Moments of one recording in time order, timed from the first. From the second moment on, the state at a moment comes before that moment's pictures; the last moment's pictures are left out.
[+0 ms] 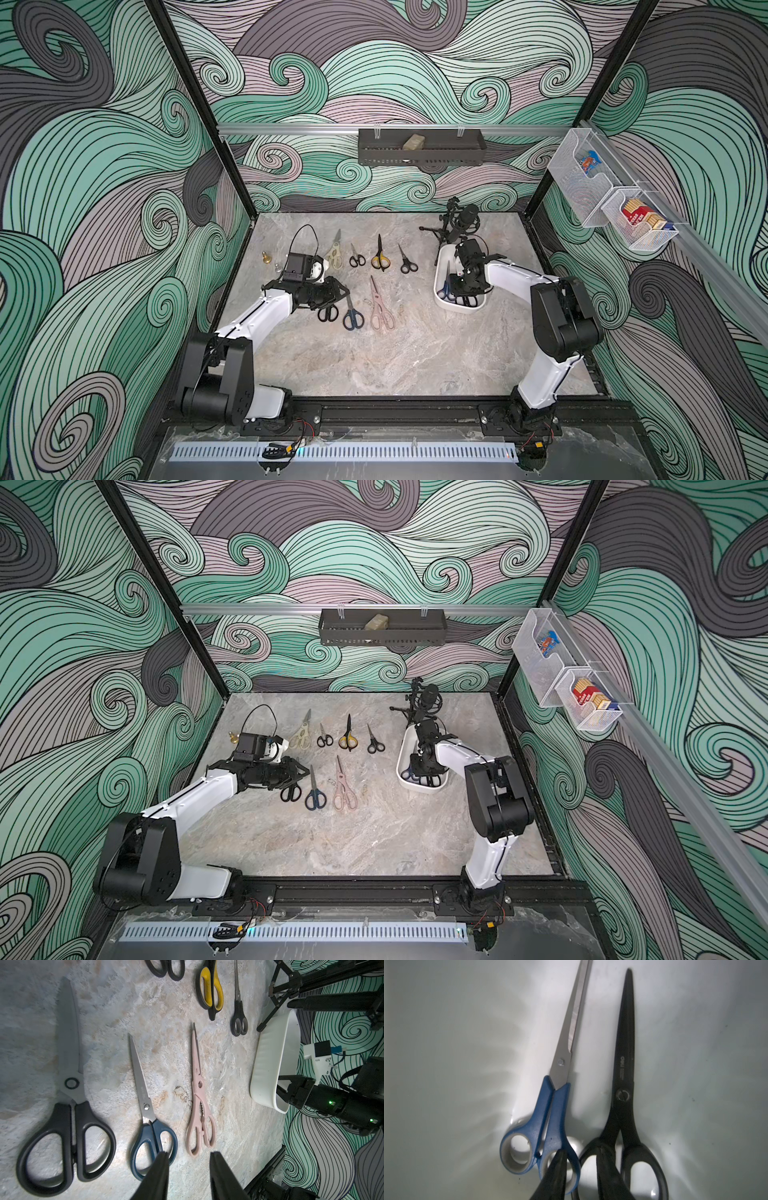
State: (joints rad) left arm -0.15 1.39 0.80 -0.39 0.56 -0.51; right arm 0.25 1.82 1.14 -0.61 0.02 0.22
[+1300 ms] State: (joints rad) left arm -0.15 1.39 0.80 -0.39 0.53 -0.51; right arm 0.23 1.80 1.16 -0.62 0.01 0.40
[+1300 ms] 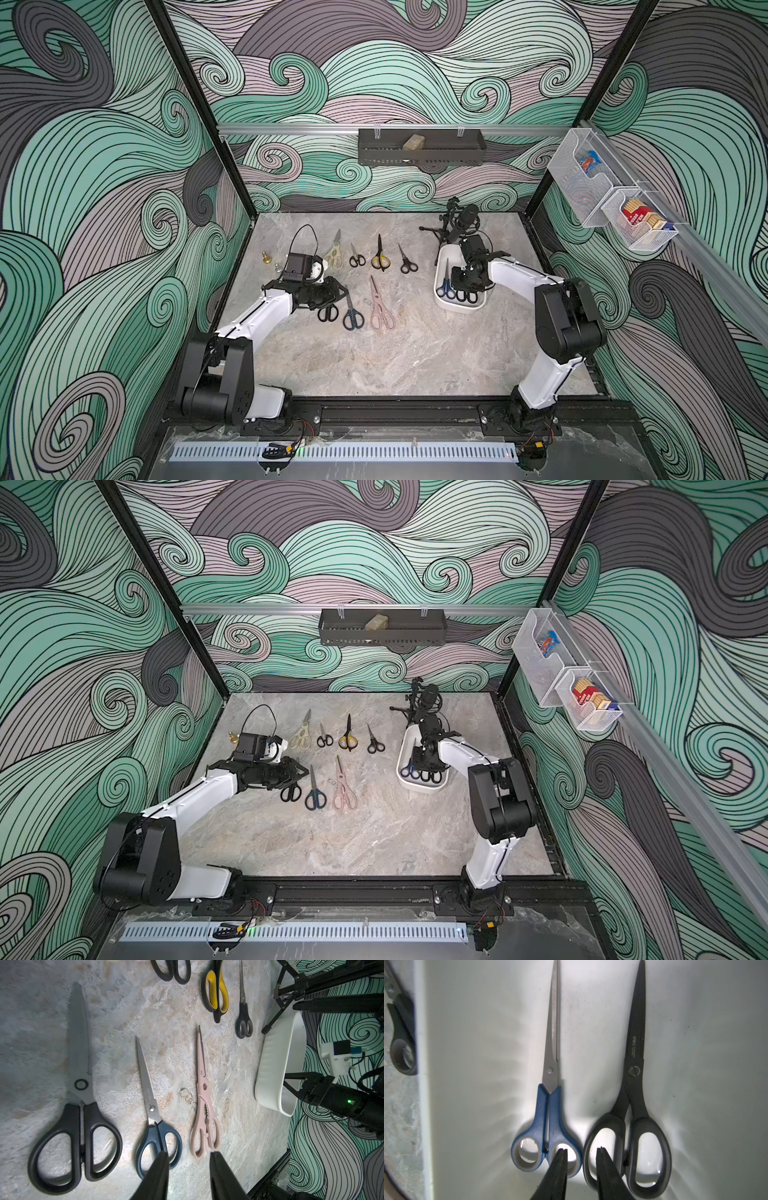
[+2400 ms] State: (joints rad) left arm -0.12 1.39 0.80 -0.40 0.53 -0.51; right arm 0.24 1.89 1.18 -0.60 0.11 0.43
